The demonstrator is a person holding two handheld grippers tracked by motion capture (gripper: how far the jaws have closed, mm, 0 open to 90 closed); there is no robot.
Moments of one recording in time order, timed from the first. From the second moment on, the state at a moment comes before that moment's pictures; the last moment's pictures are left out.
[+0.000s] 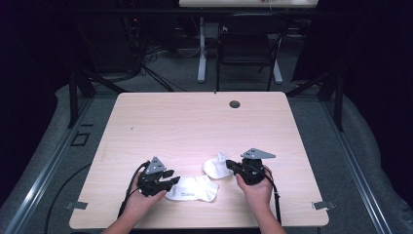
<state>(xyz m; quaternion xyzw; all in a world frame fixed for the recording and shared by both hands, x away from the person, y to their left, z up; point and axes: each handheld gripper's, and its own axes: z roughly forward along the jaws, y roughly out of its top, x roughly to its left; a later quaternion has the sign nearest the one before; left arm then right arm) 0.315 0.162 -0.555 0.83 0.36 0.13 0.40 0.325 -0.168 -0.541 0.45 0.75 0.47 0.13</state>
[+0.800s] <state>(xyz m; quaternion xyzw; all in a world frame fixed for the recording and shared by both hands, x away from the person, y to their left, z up) 0.356 0.070 -0.551 0.85 0.31 0.10 0.40 0.324 -0.173 -0.545 0.46 0.74 0.47 0.14</state>
